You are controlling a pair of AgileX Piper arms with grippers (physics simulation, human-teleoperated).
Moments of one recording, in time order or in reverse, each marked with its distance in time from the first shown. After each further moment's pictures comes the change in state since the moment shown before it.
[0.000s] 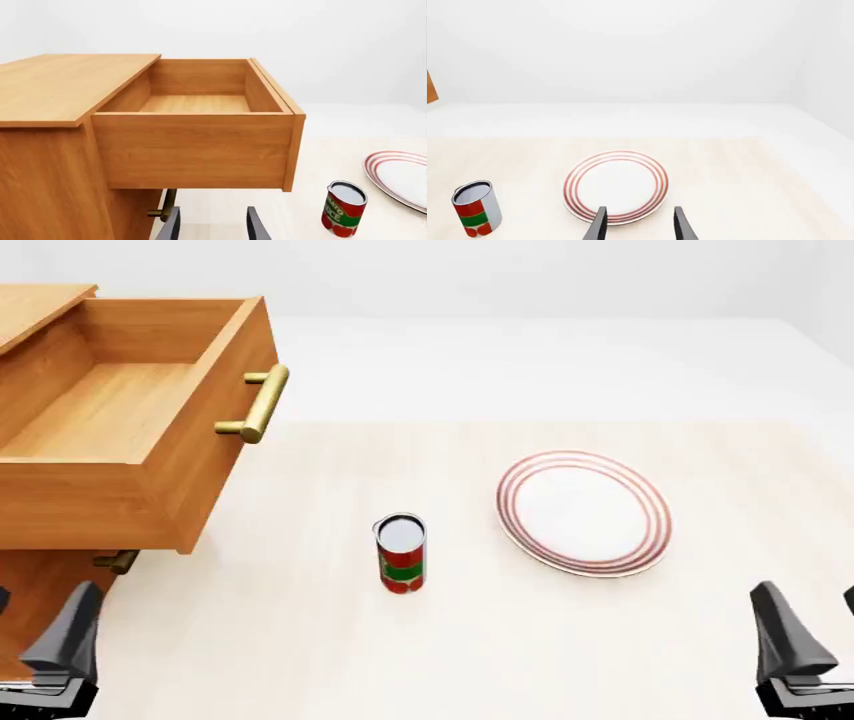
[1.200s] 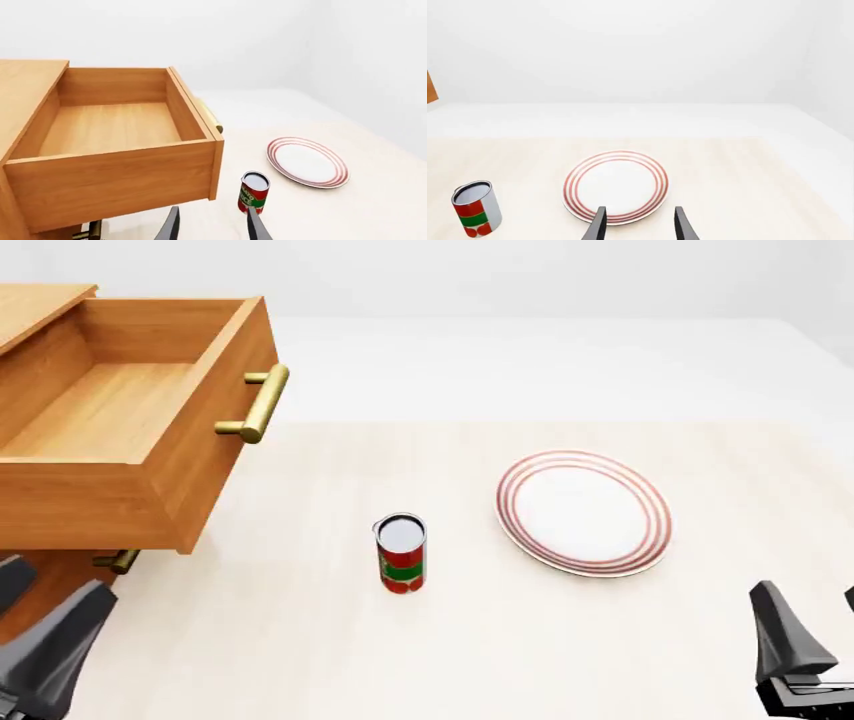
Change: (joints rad) left arm -0.344 0.014 -0.261 0.297 -0.103; right arm 0.000 0.003 -0.003 0.000 -0.001
